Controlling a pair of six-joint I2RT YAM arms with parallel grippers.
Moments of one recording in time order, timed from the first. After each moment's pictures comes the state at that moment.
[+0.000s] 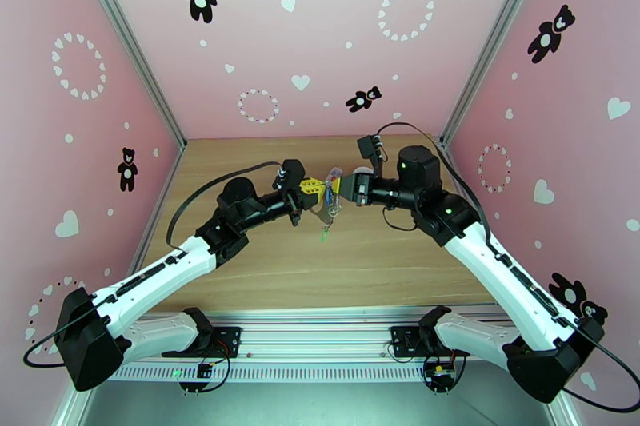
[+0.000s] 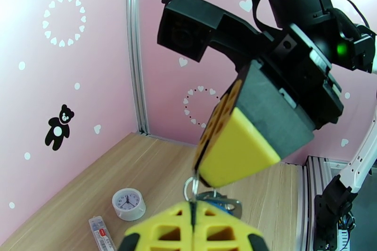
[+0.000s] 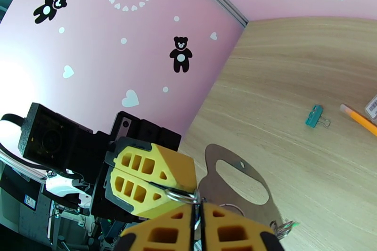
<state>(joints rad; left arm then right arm) -0.72 1.19 0.91 0.34 0.44 0.00 0.54 1.14 1.23 -0.42 -0.62 0.64</state>
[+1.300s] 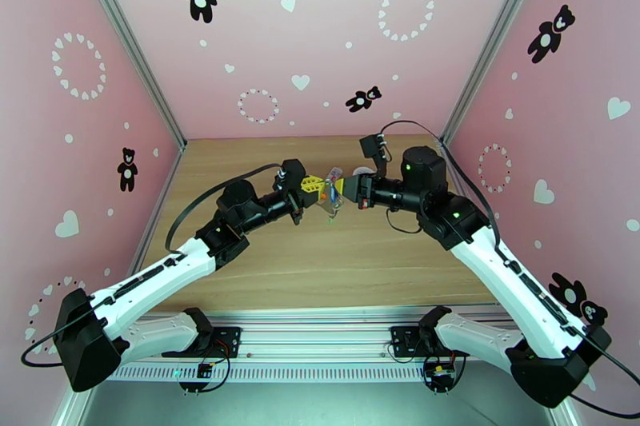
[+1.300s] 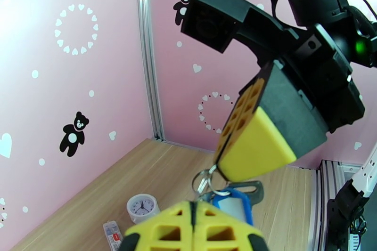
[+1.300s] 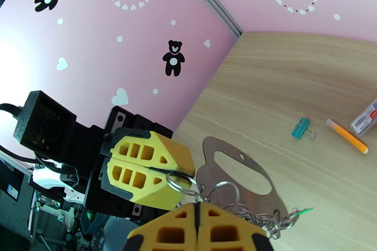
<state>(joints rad) -0.75 1.18 0.91 0.35 0.34 0.04 0.55 1.11 1.27 -0.49 -0.55 0.53</state>
